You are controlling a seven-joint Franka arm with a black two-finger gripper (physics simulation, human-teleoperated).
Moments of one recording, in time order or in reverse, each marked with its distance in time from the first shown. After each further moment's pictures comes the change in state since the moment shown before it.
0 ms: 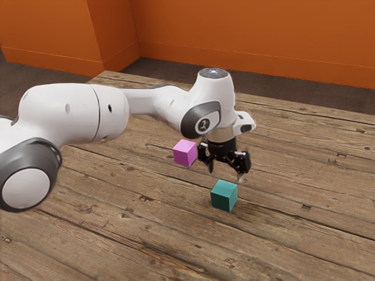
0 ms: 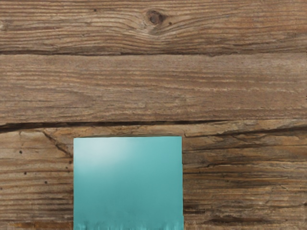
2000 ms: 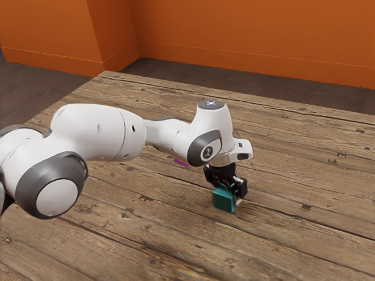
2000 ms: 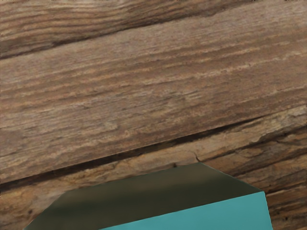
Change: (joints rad) arm -0.019 0.167 0.055 0.027 -0.085 0.171 0.336
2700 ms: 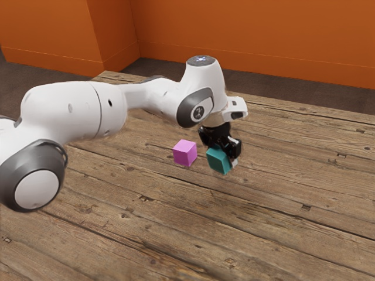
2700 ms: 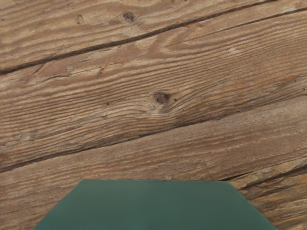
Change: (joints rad) arm -0.005 -0.125 0.052 0.085 0.048 -0.114 -0.002
